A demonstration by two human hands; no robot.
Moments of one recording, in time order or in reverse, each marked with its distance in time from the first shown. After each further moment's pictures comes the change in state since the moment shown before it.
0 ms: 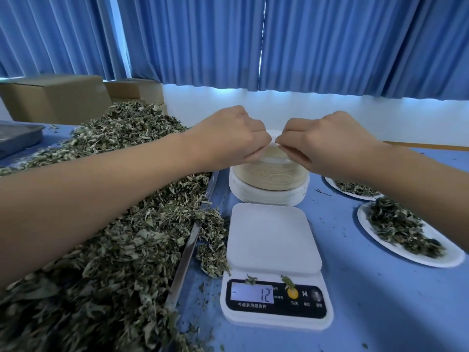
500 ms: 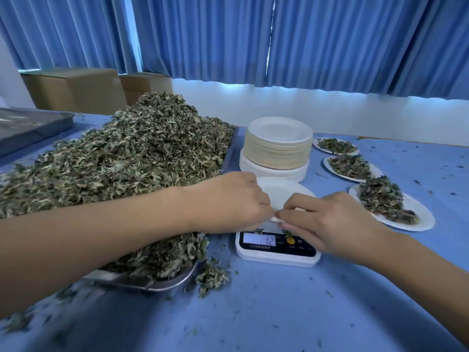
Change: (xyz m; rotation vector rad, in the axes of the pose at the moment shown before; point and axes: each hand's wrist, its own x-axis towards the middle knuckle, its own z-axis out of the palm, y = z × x) left_hand -0.086 0.101 -0.053 -0.114 -0.039 0.302; right_hand -0.112 -0.106 -0.028 0.390 0.218 -0.152
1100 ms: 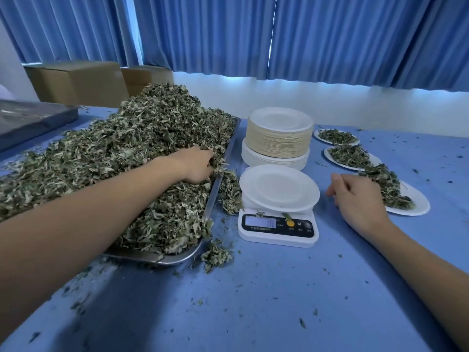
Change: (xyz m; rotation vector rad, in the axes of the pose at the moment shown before) left_hand -0.043 -0.061 0.057 -0.489 -0.597 -1.046; right_hand -0.048 0.040 0.046 0.423 0.127 1.066
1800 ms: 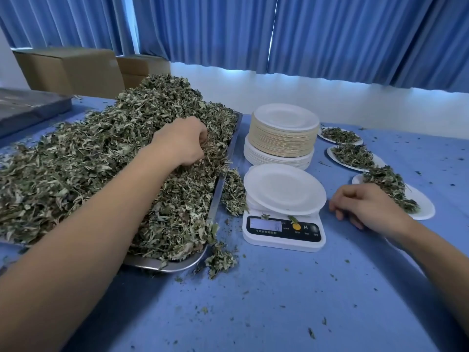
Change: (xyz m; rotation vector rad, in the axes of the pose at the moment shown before) left_hand -0.008 -0.014 -0.024 -0.277 0.304 -0.144; right_hand -0.001 -0.007 -0.023 0.272 -0.423 0.215
